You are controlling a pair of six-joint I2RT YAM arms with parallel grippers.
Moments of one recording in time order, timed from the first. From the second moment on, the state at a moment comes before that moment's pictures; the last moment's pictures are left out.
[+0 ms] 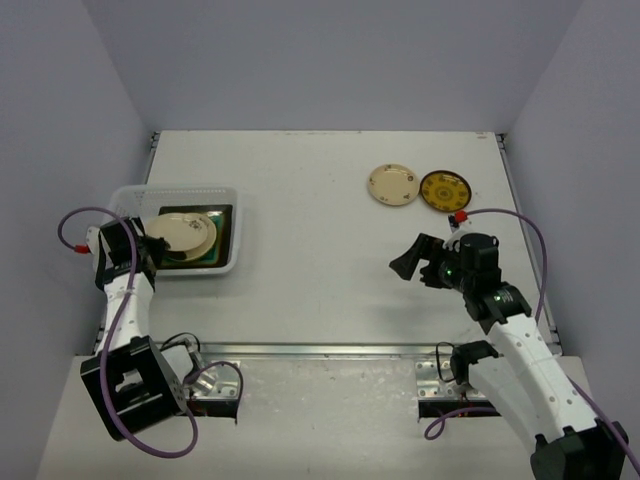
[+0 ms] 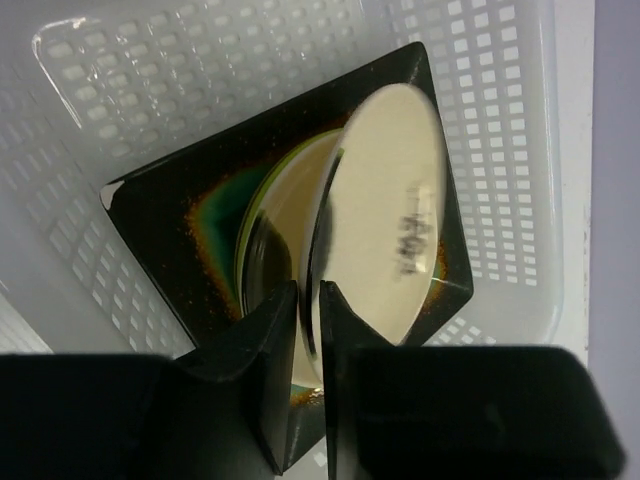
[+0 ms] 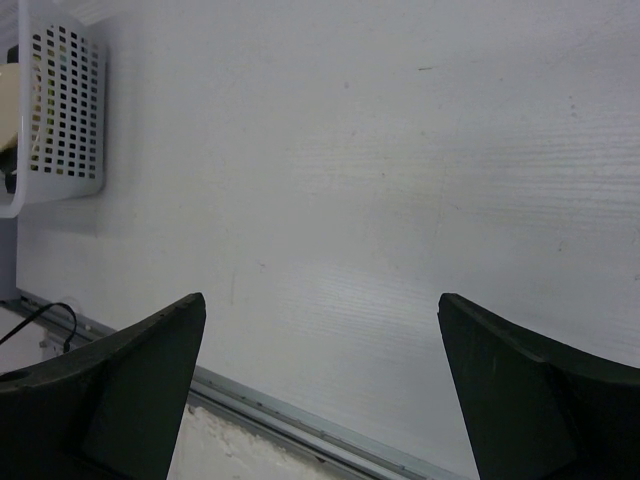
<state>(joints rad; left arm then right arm) 0.49 1.03 0.59 -0.27 -0.06 -0.94 0.22 0.69 0.48 -0.38 -0.26 0.53</state>
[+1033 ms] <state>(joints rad) 0.29 0.71 0.61 -0.27 0.48 -0.61 0.19 1.76 0.77 0.30 0.19 1.04</state>
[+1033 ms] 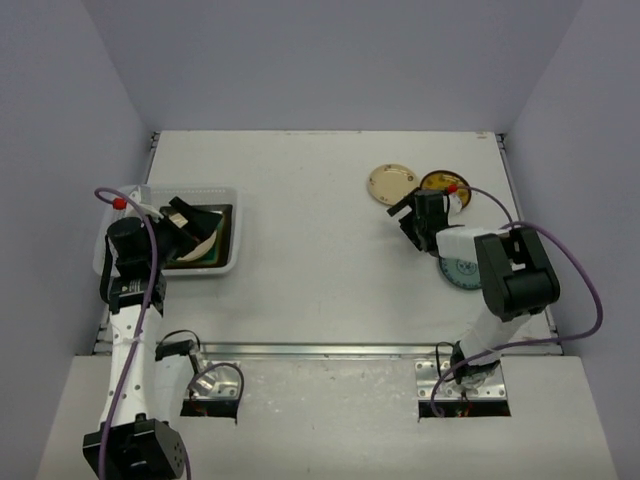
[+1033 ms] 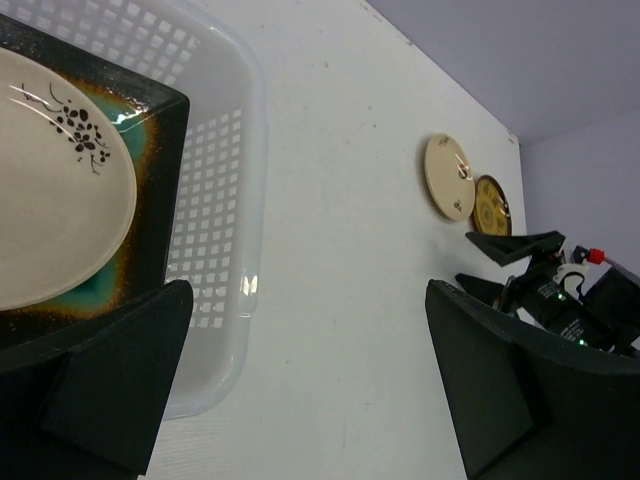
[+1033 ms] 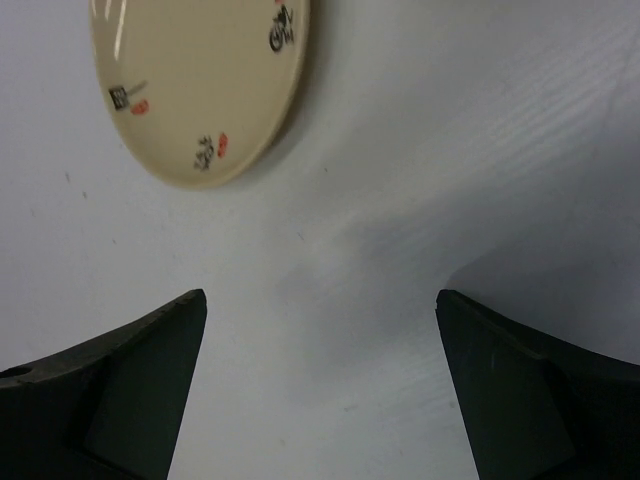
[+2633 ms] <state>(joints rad) -0.20 1.20 0.77 -0.14 0.56 -0.60 0.43 1.46 0.85 0.09 -0.61 0.73</state>
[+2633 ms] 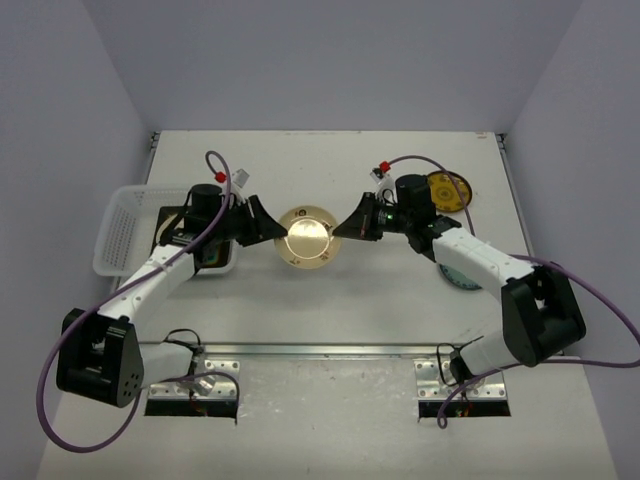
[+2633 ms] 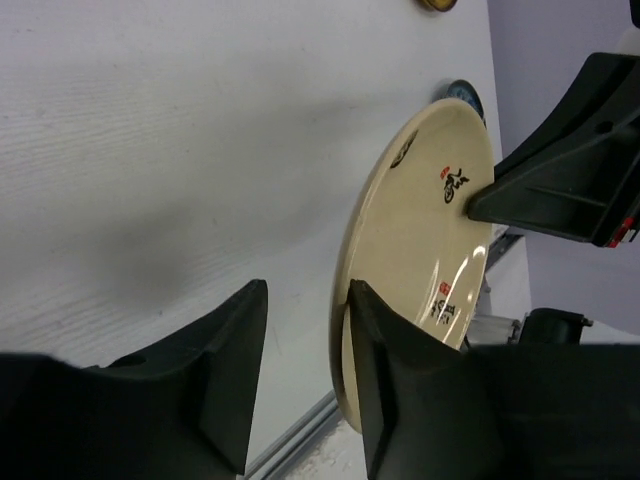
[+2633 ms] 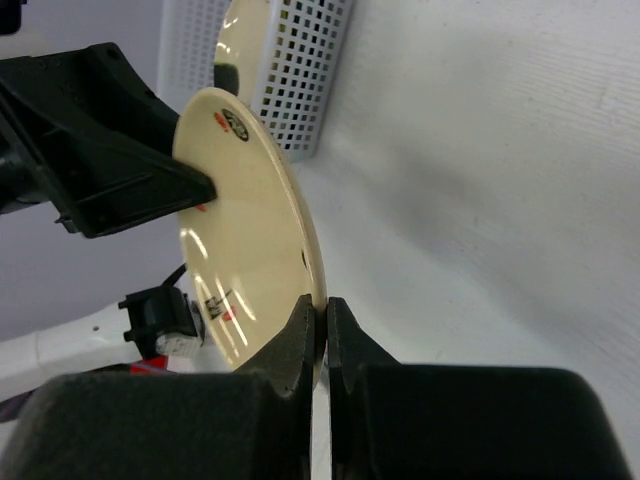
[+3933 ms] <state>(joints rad) 0.46 1.00 0.68 -0.29 0.04 -0.88 0.13 1.10 0.59 -0.17 -0.31 0.61</state>
